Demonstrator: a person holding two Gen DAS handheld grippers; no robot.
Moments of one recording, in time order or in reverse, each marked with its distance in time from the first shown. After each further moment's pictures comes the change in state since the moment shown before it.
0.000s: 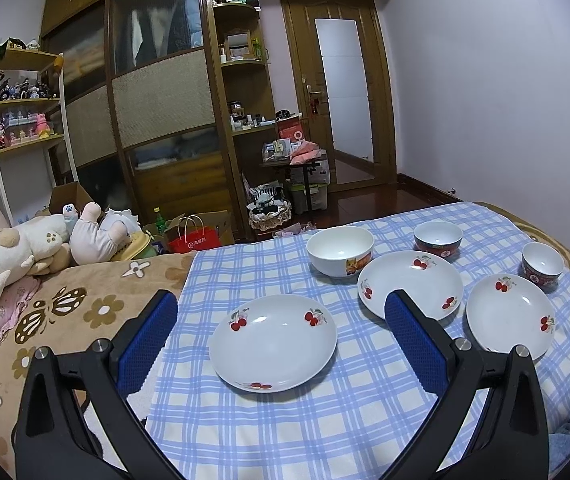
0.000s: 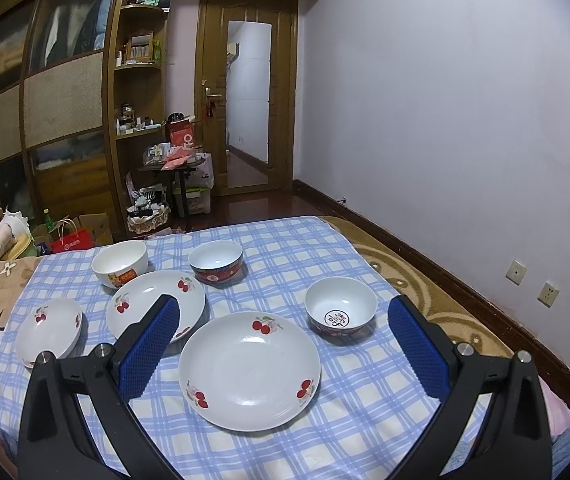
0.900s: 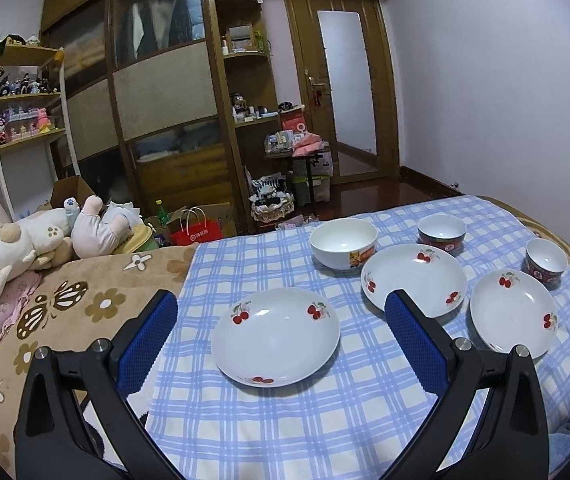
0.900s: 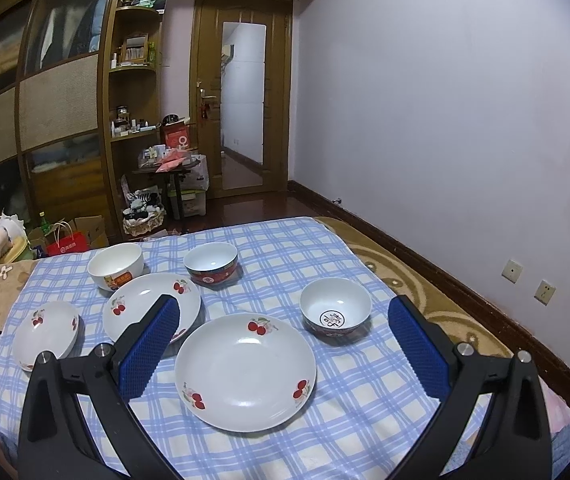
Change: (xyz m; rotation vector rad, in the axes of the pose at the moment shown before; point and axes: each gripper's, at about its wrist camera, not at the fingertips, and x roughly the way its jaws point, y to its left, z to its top) left arm 0.005 0.002 0.001 -0.001 0.037 -0.002; right arm 0.001 -0.002 0.001 0.010 0.002 -0.014
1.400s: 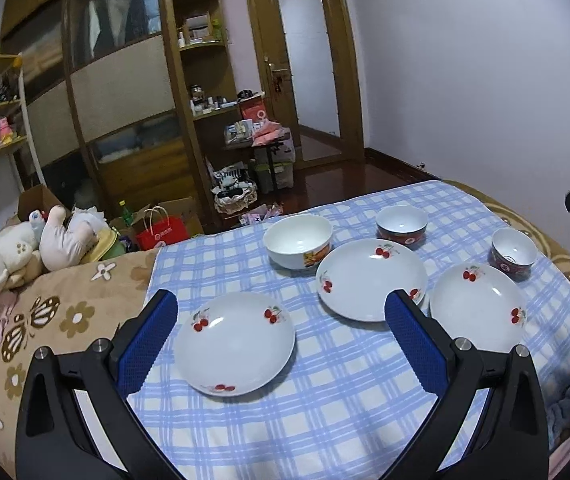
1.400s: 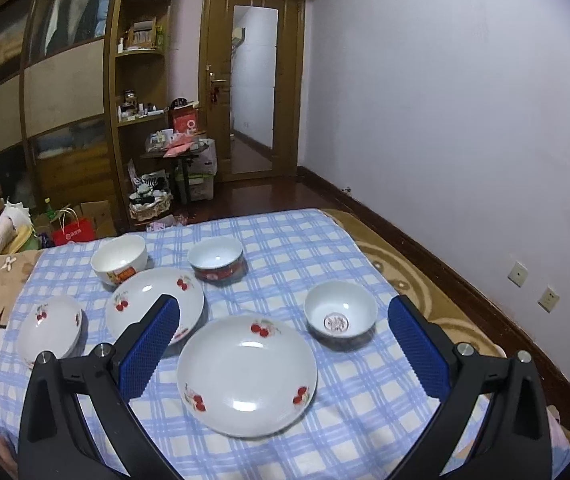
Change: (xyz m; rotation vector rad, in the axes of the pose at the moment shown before) left arm 0.006 -0.039 0.038 0.077 0.065 -0.113; right arm 0.018 -0.002 0.034 -0.036 0.064 0.036
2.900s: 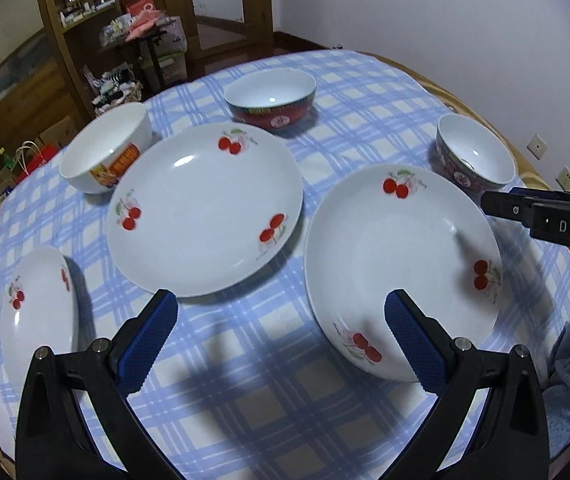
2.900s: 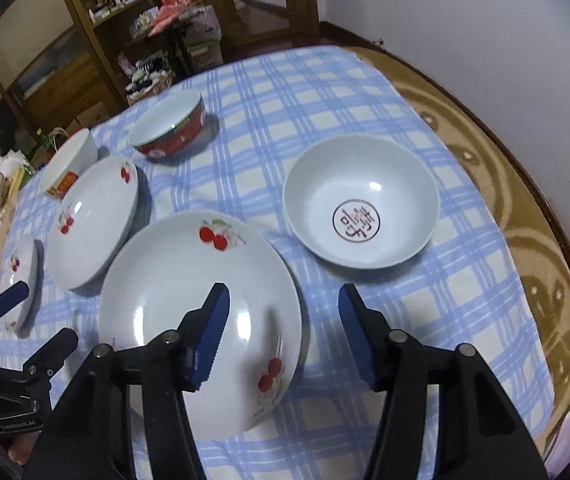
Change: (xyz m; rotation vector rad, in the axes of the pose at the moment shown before) left arm 0.171 -0.161 -0.026 0.096 0.443 -0.314; right arm 0.197 -0.052 -0.065 0.056 0.569 0.149
